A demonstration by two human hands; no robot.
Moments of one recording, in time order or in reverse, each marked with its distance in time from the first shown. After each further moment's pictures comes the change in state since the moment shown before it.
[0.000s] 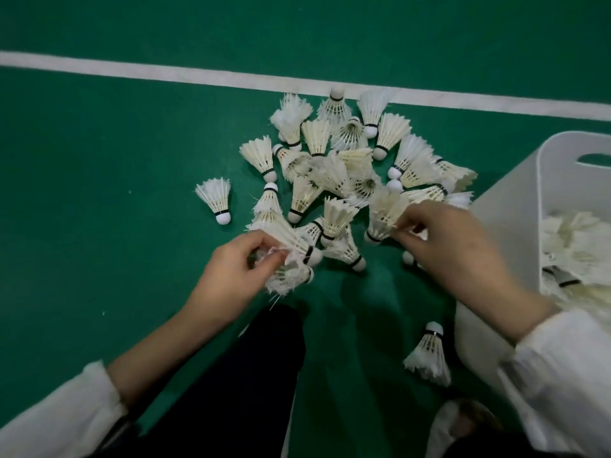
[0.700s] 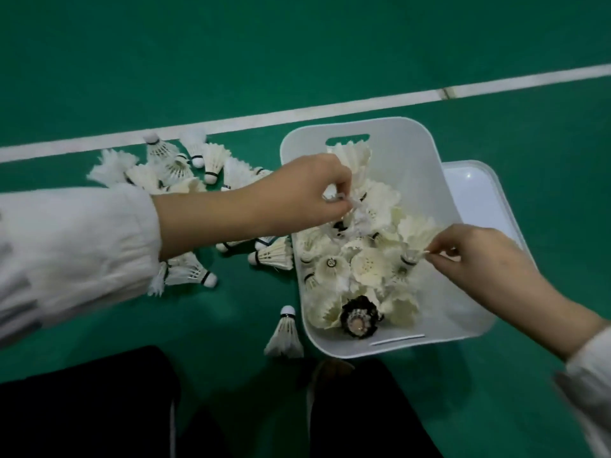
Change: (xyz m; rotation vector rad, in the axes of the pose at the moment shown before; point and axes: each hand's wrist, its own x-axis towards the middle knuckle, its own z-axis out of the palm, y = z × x) left_hand 0.028 0.255 0.188 0.507 -0.556 0.820; right_hand -0.175 0.201 -0.102 -0.098 0.048 0.459
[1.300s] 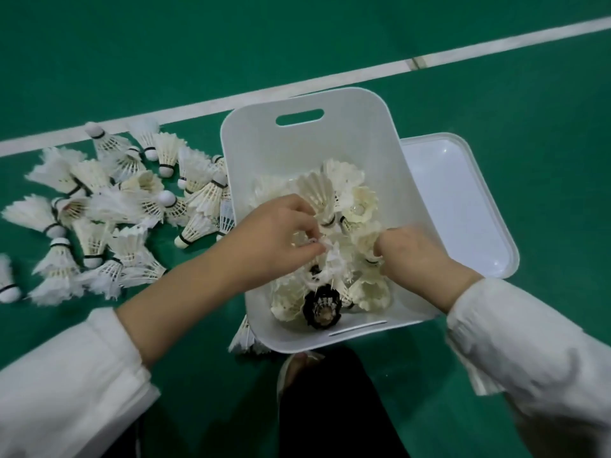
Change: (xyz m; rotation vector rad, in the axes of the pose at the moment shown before) left_hand -0.008 0.024 0.073 -0.048 -0.035 -0.138; right_hand 0.033 0.026 0.060 -0.263 -0.255 -0.093
